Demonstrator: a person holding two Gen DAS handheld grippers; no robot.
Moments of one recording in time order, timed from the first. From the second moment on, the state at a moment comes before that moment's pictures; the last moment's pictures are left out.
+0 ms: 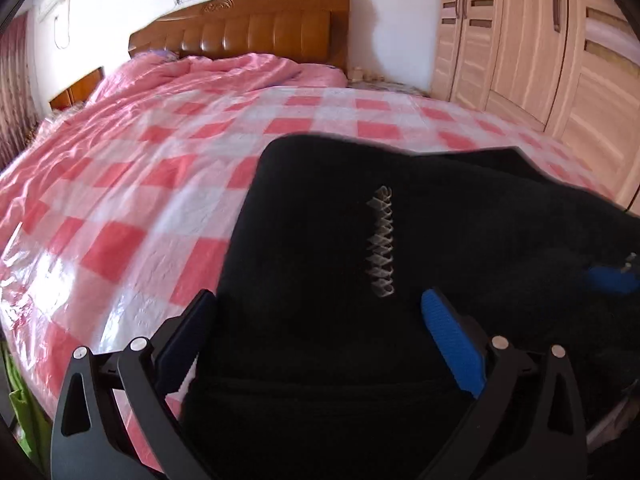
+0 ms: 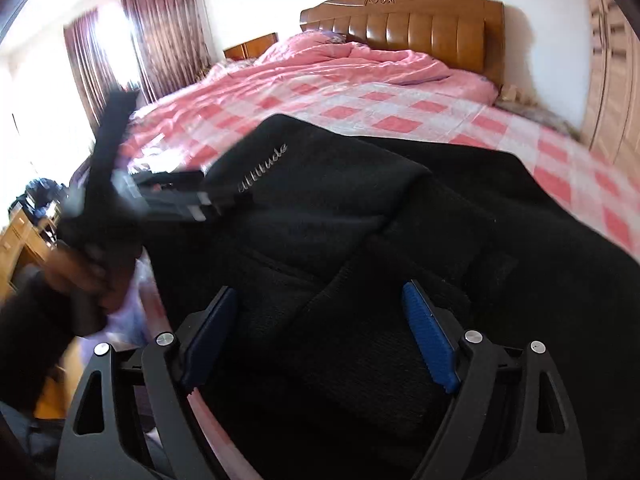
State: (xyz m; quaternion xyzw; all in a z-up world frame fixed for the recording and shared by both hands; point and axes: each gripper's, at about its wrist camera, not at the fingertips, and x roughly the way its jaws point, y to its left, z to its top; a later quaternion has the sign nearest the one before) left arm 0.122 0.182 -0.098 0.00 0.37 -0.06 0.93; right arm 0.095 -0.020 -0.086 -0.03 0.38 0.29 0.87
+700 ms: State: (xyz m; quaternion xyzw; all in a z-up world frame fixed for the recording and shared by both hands) left arm 0.210 0.147 -0.084 -0.05 0.43 -0.08 0.90; right arm 0.029 -0.182 -0.040 0.12 0.33 0.13 0.93
